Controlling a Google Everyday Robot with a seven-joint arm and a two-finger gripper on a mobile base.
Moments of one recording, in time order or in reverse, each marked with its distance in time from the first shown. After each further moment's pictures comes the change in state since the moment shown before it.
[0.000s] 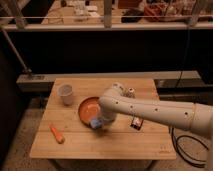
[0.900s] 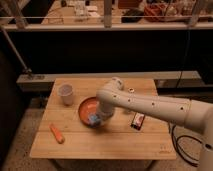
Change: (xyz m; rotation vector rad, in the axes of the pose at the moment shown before) arm -0.003 -0.020 -0.007 -0.011 -0.016 -0.010
